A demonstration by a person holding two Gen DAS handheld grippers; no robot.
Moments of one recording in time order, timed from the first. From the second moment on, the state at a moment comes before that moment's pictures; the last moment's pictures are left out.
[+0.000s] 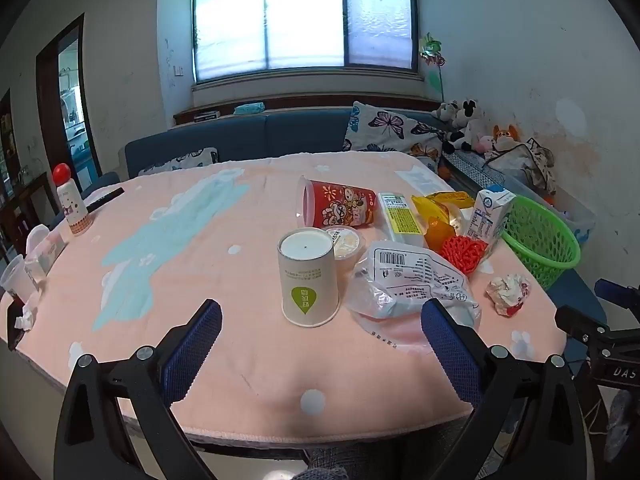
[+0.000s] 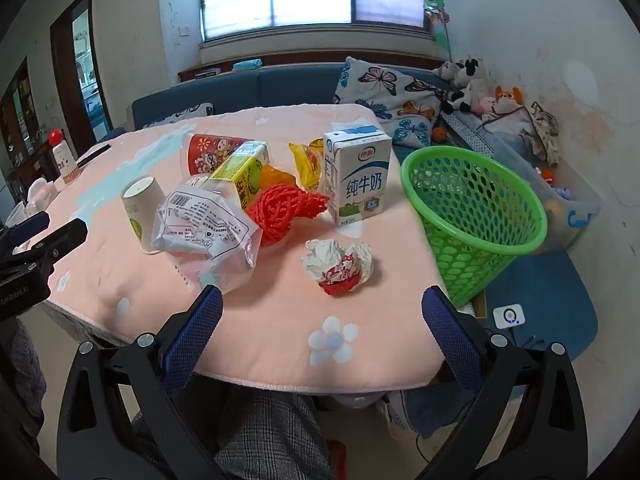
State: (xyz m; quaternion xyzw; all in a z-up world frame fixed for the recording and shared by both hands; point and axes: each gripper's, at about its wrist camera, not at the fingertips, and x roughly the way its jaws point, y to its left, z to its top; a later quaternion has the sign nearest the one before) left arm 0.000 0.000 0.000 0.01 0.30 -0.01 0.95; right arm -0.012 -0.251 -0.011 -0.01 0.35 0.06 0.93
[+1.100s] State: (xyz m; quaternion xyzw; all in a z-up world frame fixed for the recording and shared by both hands) left arm -0.023 -0.003 0.006 0.01 0.28 -0.01 0.96; right arm -0.034 -0.248 -0.001 -0.01 0.32 0.06 0.95
